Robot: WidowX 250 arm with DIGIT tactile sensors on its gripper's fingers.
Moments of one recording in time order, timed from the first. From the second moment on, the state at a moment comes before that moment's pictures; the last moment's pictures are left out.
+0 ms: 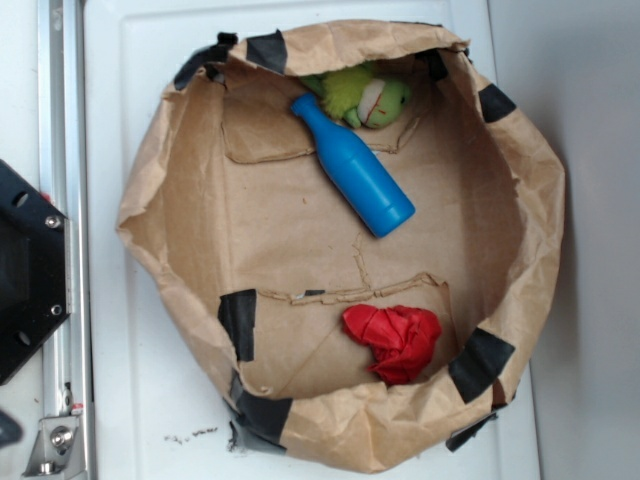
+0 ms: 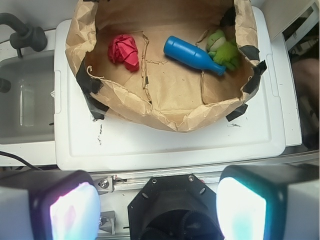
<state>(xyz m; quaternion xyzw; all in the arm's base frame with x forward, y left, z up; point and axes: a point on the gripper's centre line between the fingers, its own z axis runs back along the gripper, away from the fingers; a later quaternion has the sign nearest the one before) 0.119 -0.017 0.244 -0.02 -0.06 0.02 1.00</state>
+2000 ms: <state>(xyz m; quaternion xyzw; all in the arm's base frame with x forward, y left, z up) 0.247 -0.003 0.128 -0.08 -0.12 -0.39 0.91</state>
